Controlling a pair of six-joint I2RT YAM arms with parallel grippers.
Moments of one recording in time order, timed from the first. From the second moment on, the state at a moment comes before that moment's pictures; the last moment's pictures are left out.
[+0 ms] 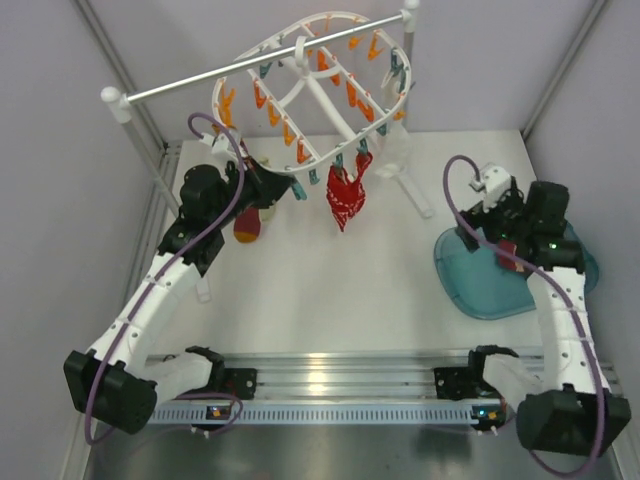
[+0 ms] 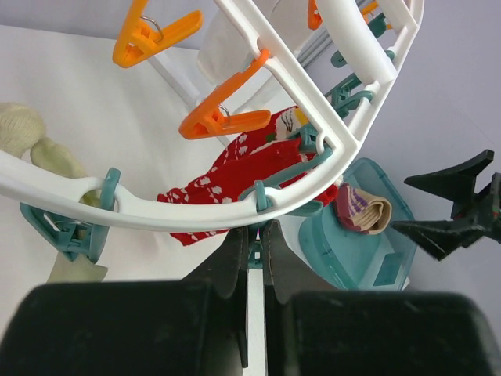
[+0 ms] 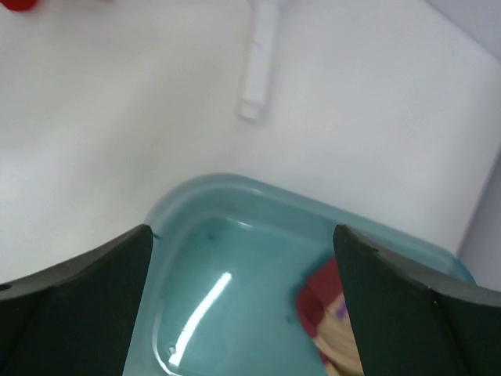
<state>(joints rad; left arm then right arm) -0.35 1.12 1.06 -0.04 0.30 -0.62 0.01 0.96 0.99 -0.55 -0.47 -0.51</state>
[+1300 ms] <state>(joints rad) -0.34 1.11 1.02 0.00 0.30 -0.57 -0.57 1.71 1.07 -0.65 -0.46 -1.37</state>
